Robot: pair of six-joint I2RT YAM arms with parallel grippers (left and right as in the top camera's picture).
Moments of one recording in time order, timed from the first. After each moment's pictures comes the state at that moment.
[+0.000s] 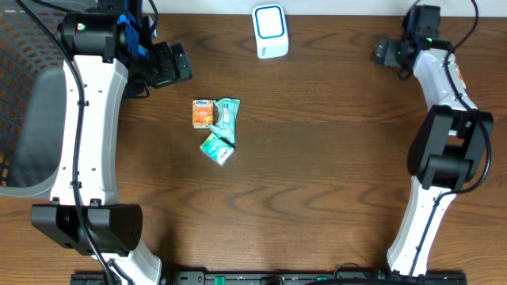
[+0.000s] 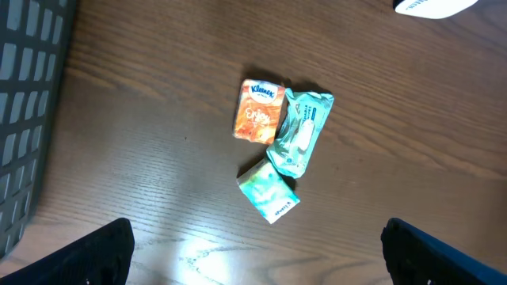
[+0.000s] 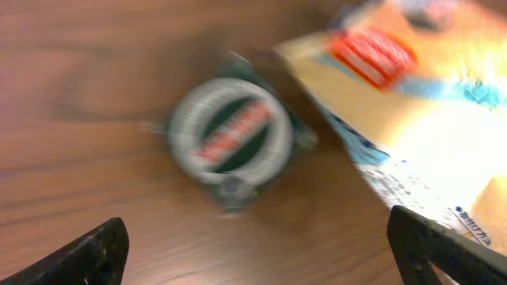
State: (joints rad) left arm -0.05 1.83 2.07 -1.47 0.12 -0.34; right arm -0.12 2.34 1.97 -0.59 0.09 0.08
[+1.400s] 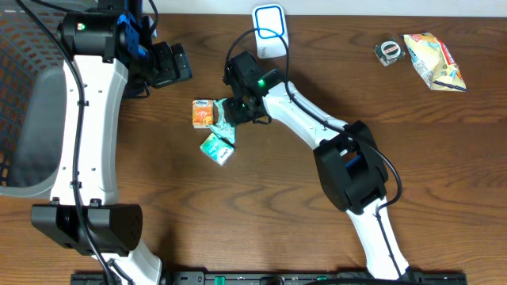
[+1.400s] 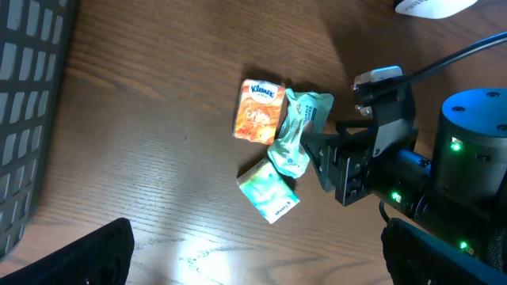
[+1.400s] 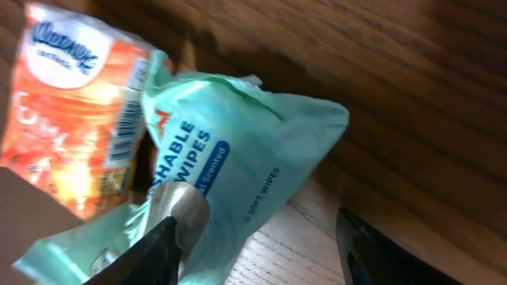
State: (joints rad) left arm -0.05 1.83 2.07 -1.47 0.12 -0.34; right arm 0.61 2.36 1.91 -0.74 -0.18 0.23
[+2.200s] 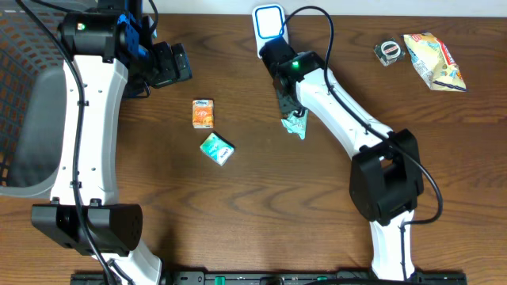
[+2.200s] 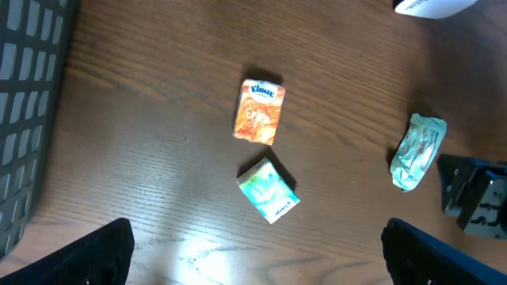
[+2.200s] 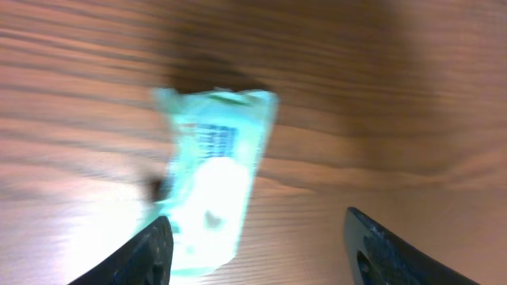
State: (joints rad) left arm -0.05 1.83 2.07 -1.47 0.12 -0.34; right arm 0.52 2.16 1.86 -1.06 0.36 0.33
